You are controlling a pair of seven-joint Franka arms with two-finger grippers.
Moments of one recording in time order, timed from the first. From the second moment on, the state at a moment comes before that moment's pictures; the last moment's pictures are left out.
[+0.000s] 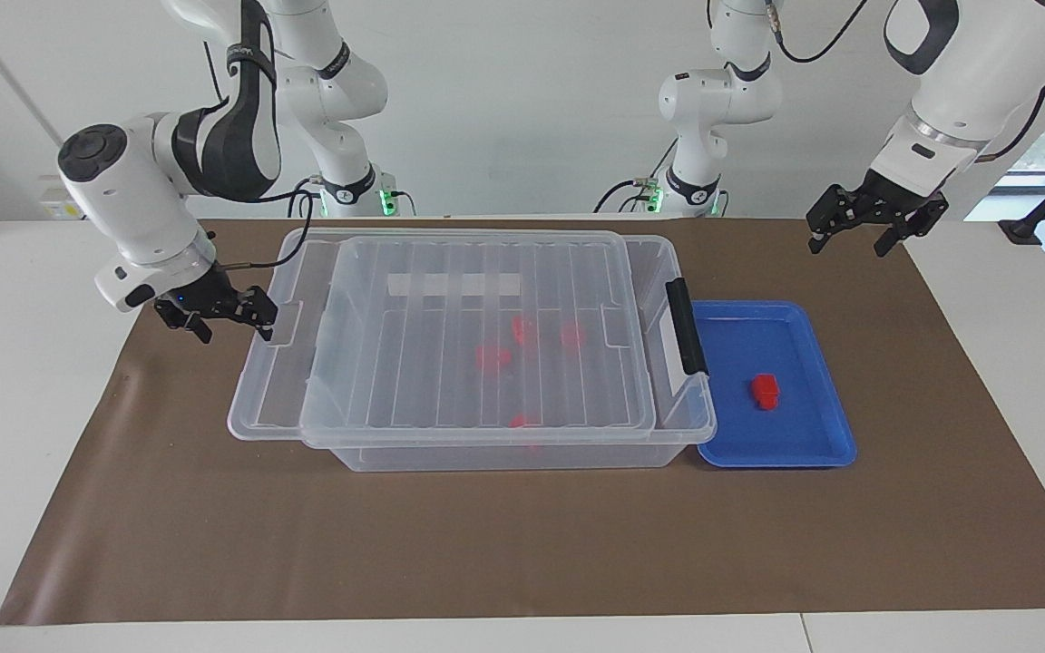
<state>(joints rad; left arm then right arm) -0.05 -0.02 -0.01 -1.61 -0.04 1.57 0.06 0.14 0.05 -0.26 -1.94 0.05 2.00 -0.14</state>
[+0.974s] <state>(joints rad) -0.05 -0.02 -0.01 -1.68 -0.04 1.73 0.06 0.11 0.05 -0.39 -1.94 0.05 2.02 -0.36</state>
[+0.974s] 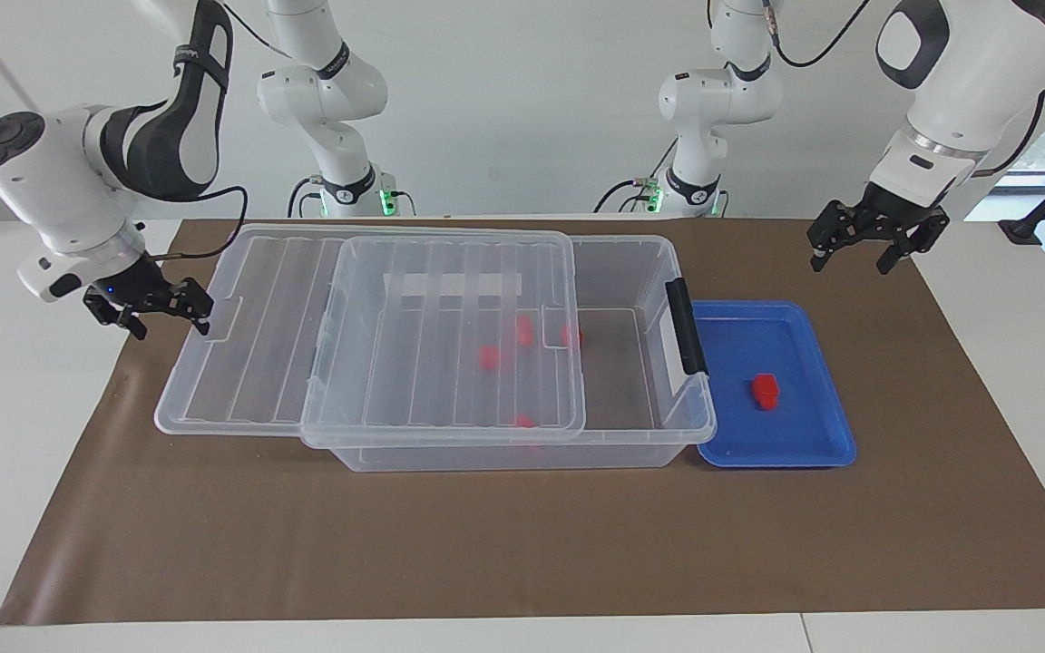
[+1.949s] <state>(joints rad) -0.07 0.11 -0.02 -2.06 -0.04 2.28 0.15 0.12 0.05 -0.43 -1.90 0.05 2.00 -0.42</state>
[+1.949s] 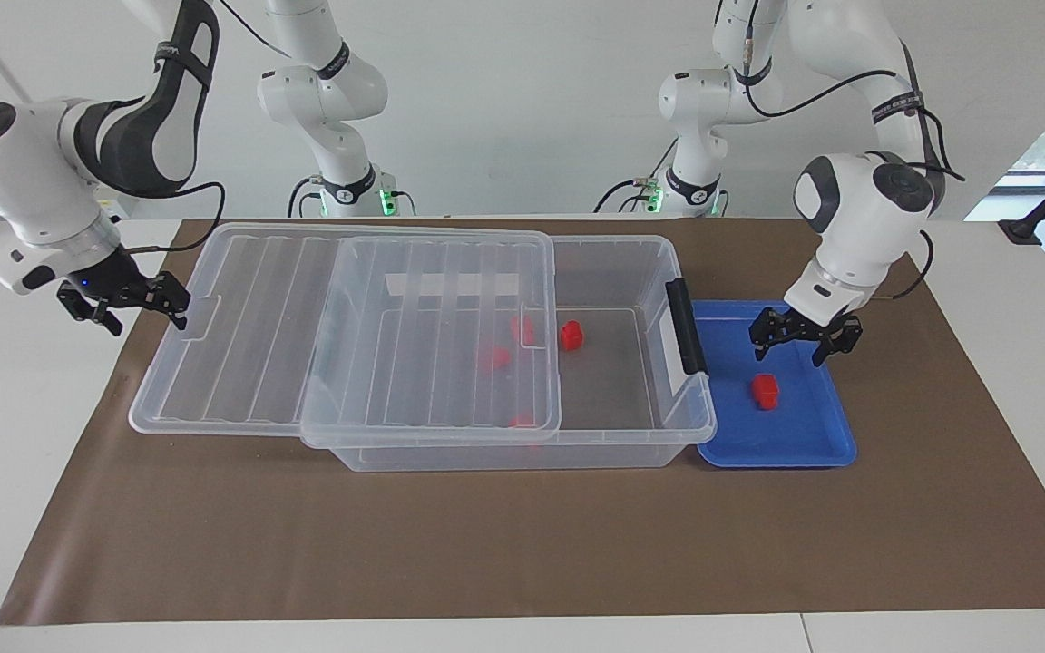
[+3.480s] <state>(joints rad) -0.07 0.22 -0.01 -2.12 -0.04 2.41 0.15 0.26 0.08 -0.42 -1.68 0.01 1.73 -0.21</state>
